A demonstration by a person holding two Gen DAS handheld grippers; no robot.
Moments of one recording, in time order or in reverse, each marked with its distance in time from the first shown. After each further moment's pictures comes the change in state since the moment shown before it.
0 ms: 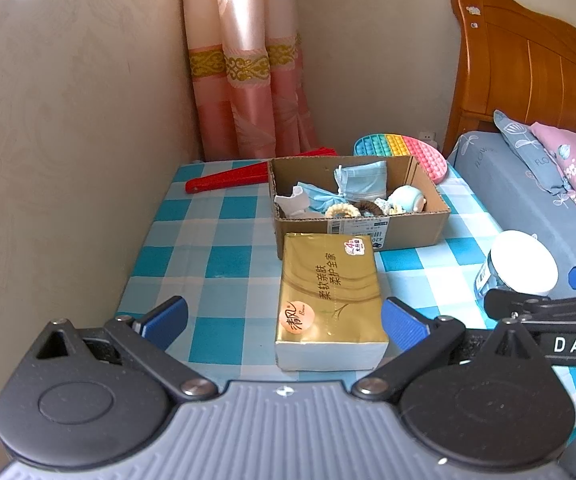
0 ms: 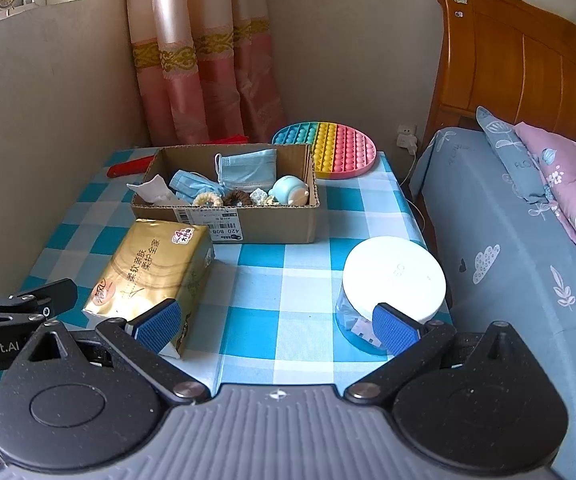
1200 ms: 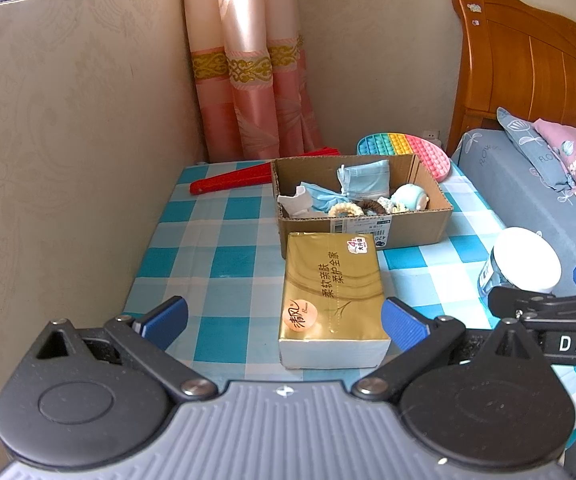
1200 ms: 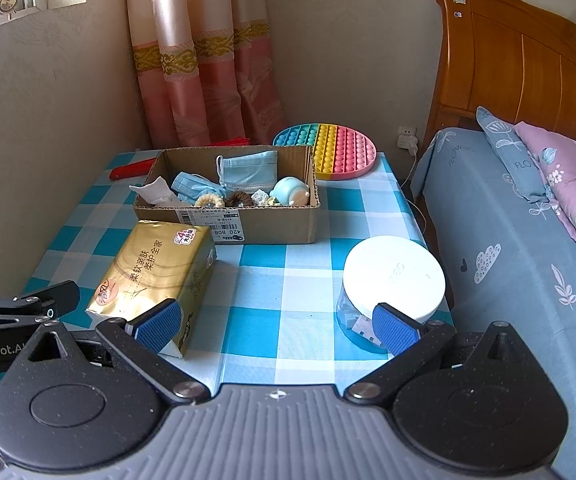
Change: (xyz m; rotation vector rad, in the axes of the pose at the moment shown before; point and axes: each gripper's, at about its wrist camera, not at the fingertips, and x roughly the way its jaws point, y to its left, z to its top) left arm -0.001 -0.001 -0.001 0.008 0.001 0.016; right arm -0.003 -0.001 -0.001 0.003 -0.005 0.008
